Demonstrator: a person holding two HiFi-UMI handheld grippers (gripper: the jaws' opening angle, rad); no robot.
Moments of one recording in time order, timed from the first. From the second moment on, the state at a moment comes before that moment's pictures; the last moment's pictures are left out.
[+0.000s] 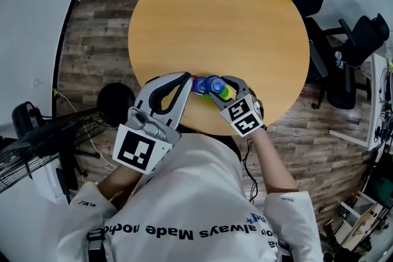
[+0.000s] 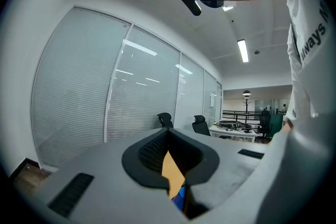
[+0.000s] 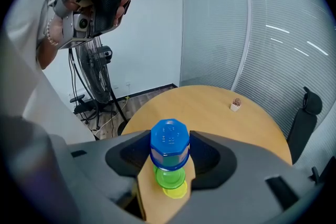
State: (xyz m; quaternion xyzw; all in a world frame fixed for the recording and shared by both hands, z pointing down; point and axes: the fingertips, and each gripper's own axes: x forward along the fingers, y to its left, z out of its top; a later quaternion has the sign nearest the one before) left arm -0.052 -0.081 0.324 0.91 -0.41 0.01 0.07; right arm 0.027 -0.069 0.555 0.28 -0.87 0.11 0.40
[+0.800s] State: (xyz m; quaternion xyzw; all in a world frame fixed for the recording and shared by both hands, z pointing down) left arm -0.050 -0.080 0.322 0.92 -0.39 0.02 0.06; right arm 0.026 -0.070 0.494 0.33 -0.88 0.12 0.31
